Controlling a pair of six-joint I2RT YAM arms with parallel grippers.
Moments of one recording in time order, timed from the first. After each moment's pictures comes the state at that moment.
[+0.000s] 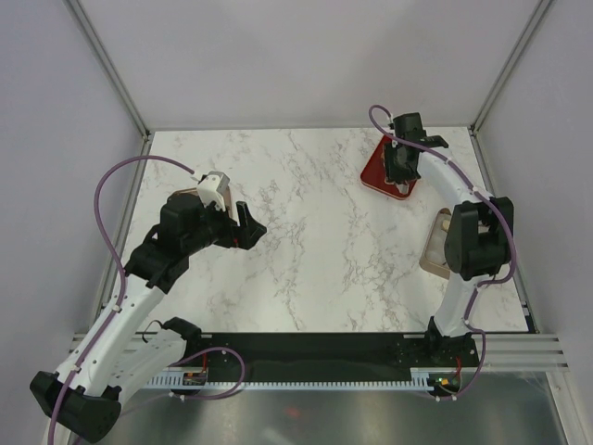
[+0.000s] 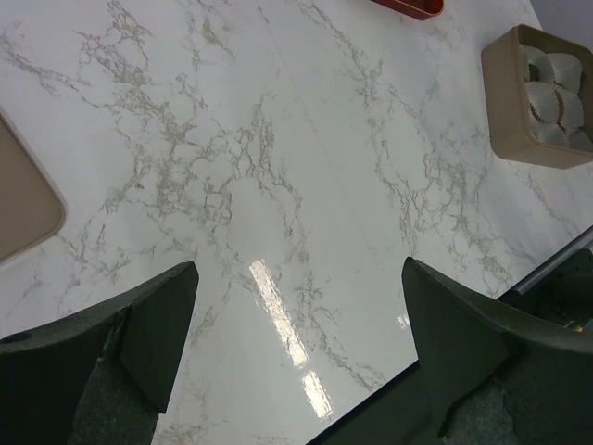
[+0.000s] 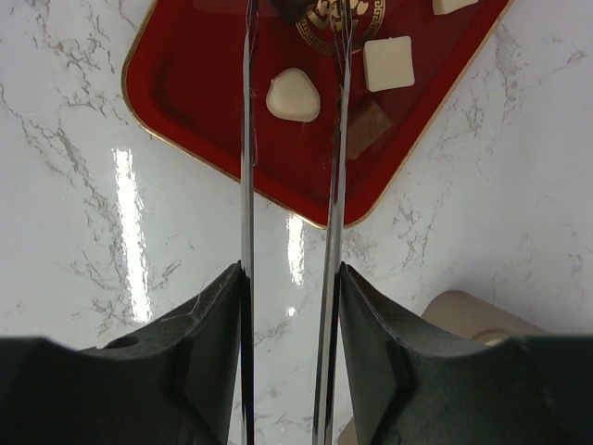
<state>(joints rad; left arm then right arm) -0.42 0.83 0.87 -0.50 0.21 -0.31 0.16 1.89 1.61 -0.70 0.16 0.07</state>
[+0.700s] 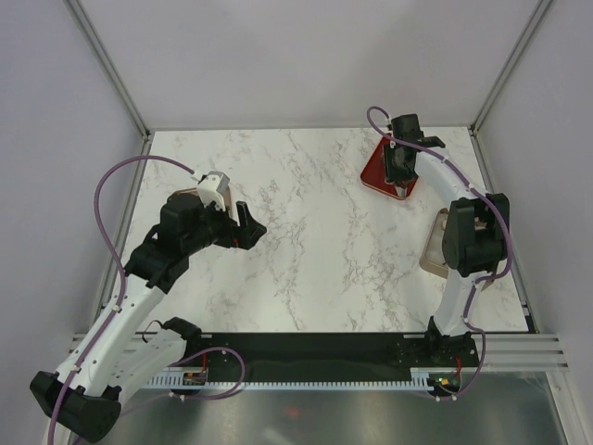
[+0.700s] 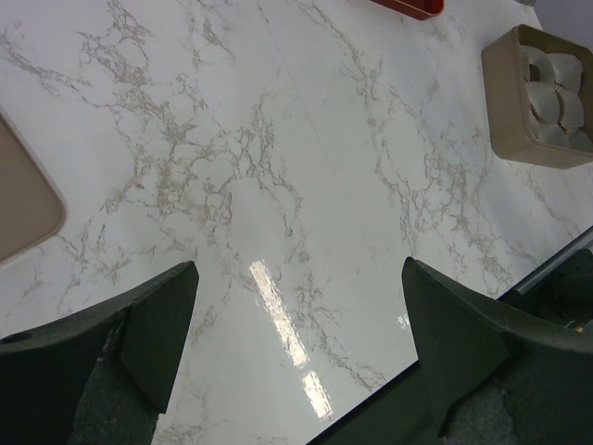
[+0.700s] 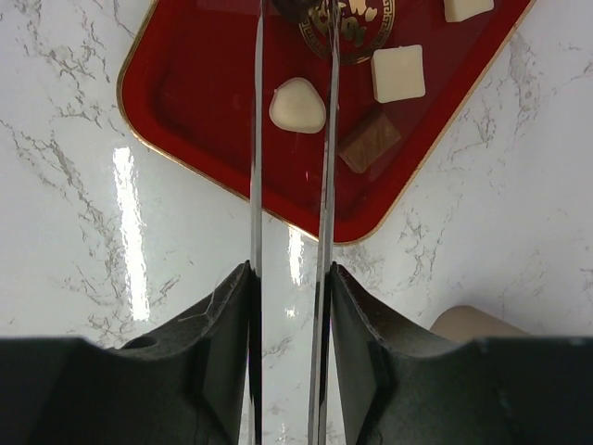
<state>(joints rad) -0.42 0.83 0.87 -0.50 0.21 -0.31 0.17 1.93 1.61 -0.67 0.16 0.07</state>
